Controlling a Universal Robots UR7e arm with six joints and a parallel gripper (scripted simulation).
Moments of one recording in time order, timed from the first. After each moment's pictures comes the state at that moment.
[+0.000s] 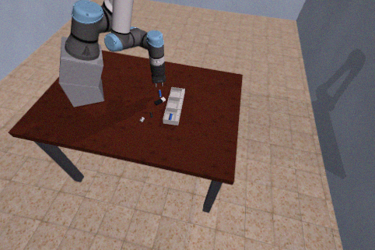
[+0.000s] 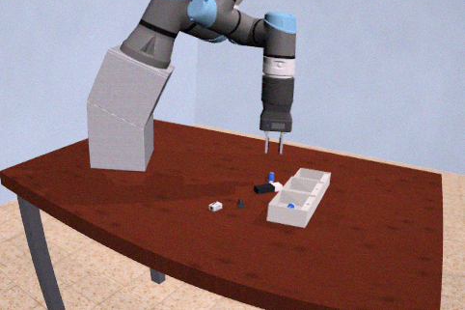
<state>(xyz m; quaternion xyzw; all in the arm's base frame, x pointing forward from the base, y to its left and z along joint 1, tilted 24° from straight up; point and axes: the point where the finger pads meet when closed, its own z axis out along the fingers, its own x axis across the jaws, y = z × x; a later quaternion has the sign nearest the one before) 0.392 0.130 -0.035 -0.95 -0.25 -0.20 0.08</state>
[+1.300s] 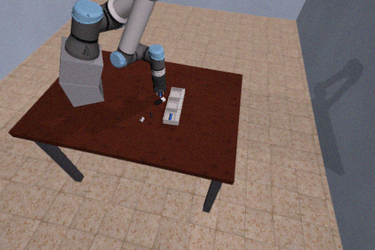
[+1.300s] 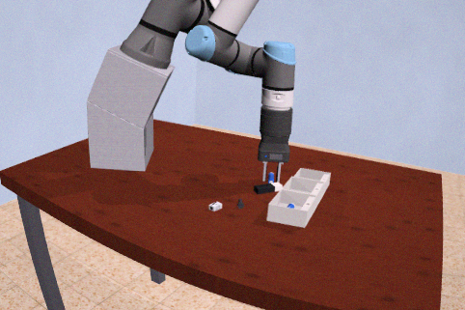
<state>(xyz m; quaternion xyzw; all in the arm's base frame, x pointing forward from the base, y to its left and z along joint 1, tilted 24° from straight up) 0.417 0.149 -0.102 -0.95 -0.25 -0.20 0.08</state>
